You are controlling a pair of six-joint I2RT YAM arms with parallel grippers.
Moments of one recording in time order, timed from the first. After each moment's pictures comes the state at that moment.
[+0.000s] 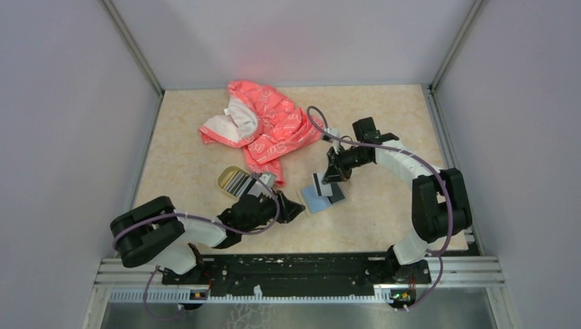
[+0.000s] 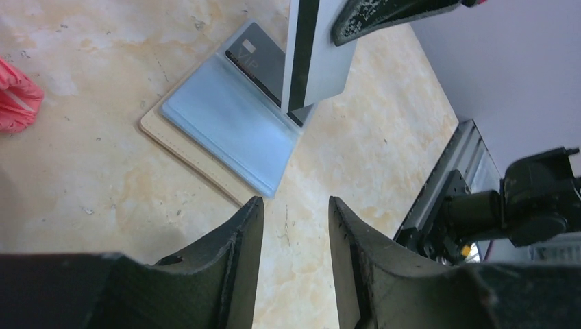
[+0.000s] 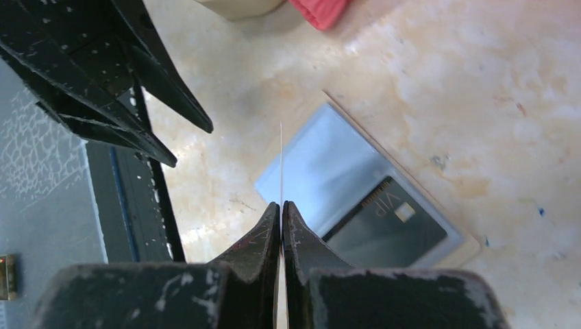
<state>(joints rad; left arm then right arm) -1.02 1.44 0.23 1.01 -0.08 -0.72 0.31 1.58 1.05 -0.63 -0.93 -0.49</state>
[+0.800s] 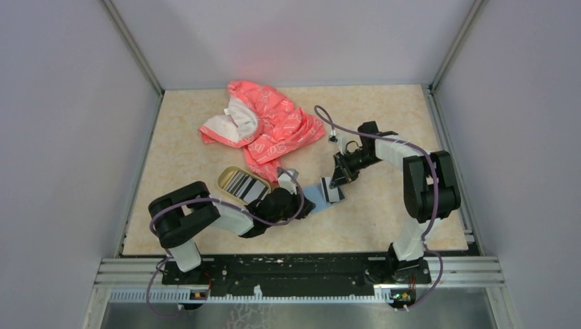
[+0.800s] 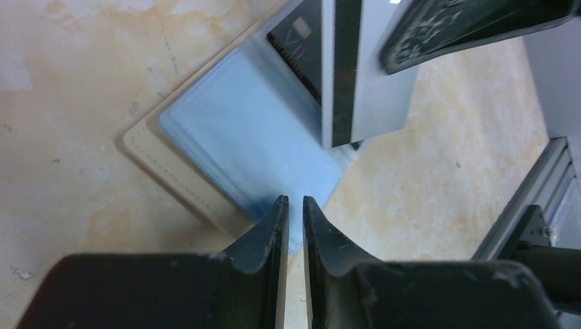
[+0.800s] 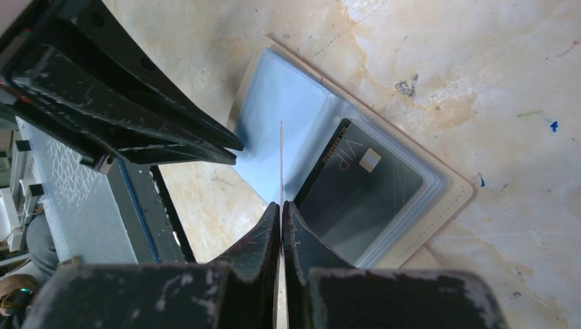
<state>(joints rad) -1.07 1.73 0.54 0.78 -0.21 -0.79 0.20 1.76 1.09 -0.72 -0.90 -0.47</state>
